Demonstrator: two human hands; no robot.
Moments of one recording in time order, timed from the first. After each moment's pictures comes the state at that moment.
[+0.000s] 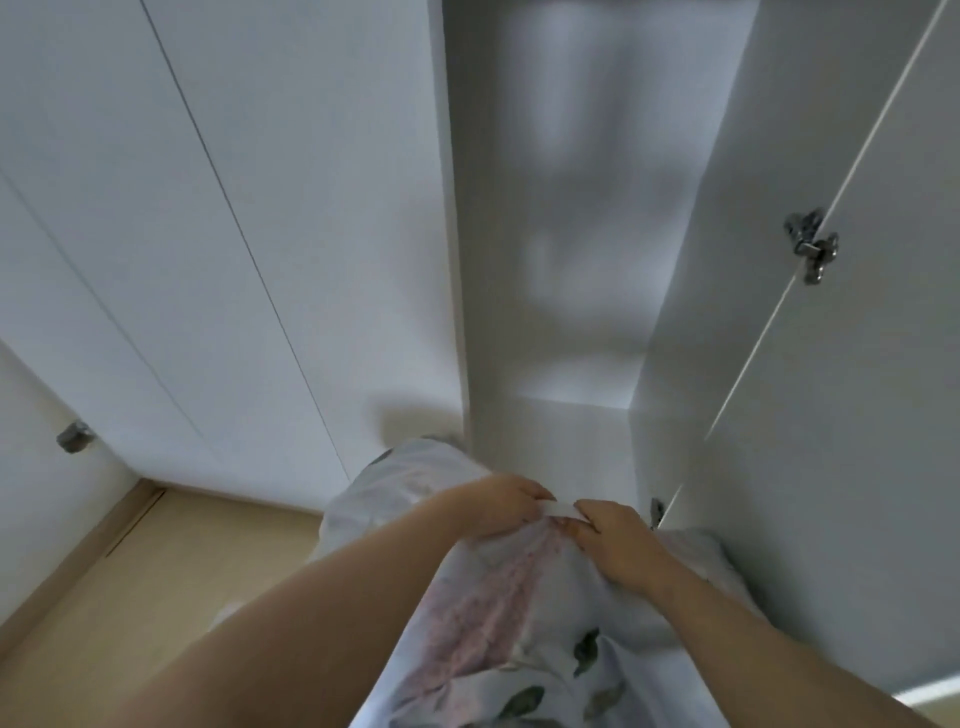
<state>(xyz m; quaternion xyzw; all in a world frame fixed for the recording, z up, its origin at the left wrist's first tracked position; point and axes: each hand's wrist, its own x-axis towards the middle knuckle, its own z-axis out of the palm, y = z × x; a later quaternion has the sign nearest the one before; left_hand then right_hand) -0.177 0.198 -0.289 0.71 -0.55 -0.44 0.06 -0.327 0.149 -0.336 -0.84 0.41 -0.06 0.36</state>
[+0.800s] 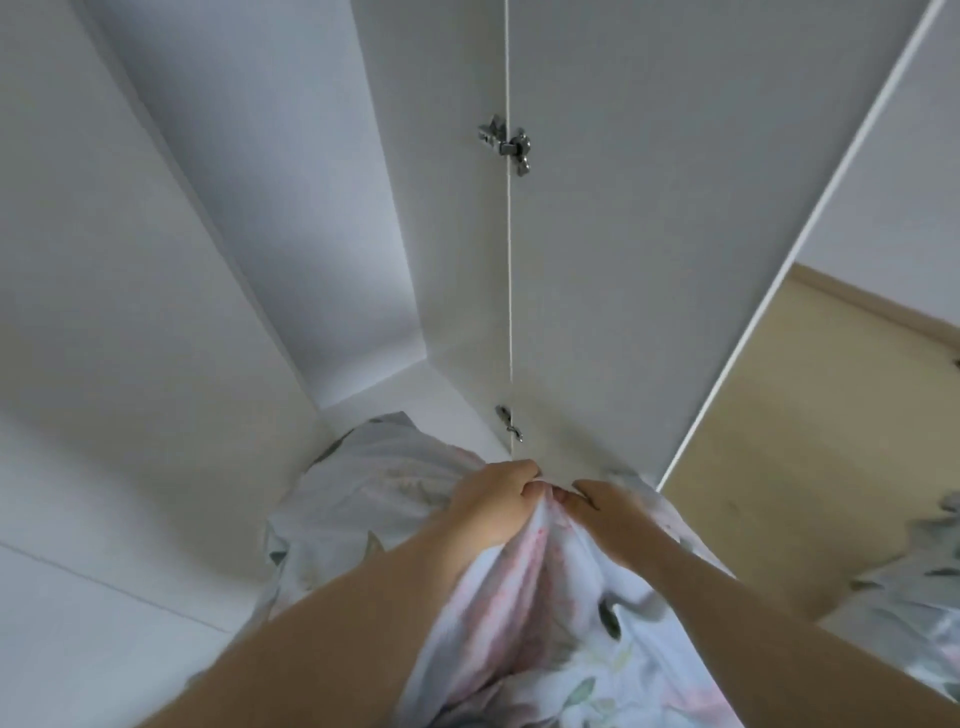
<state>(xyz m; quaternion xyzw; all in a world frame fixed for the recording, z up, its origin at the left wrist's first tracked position) -0.190 0.199 -0.356 0.49 -0.83 -0.26 0.04 -0.332 0.258 -0.361 -0.57 0.71 -0.20 0.36</state>
